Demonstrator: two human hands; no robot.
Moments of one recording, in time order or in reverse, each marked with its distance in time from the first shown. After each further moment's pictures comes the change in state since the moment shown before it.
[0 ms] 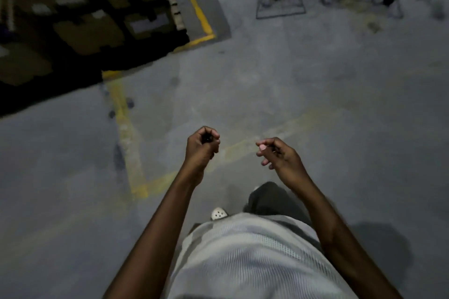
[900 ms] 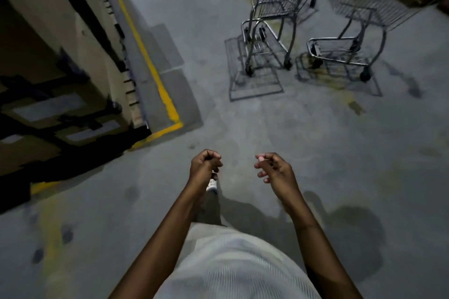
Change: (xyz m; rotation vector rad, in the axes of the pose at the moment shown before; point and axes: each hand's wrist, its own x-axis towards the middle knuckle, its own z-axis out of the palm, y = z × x) left_hand 0.715 0.288 0.212 -0.102 -0.067 -0.155; right_hand 0.735 -0.201 -0.191 0.081 0.283 0.062
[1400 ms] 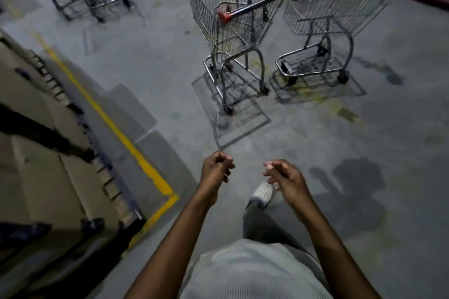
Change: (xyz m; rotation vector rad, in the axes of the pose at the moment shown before) left_hand 0.336 0.248 0.124 0.268 -0.273 0.045; right_hand 0.326 -0.160 0.000 0.172 0.251 0.049
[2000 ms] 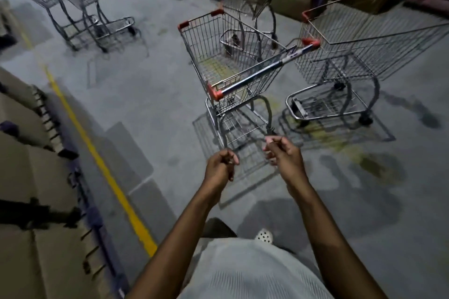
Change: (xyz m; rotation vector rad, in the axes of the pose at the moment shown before) left_hand 0.337 0.245 0.115 0.142 -0.014 0.151; right_hand 0.448 -0.189 -0.014 0.169 0.017 -0.096
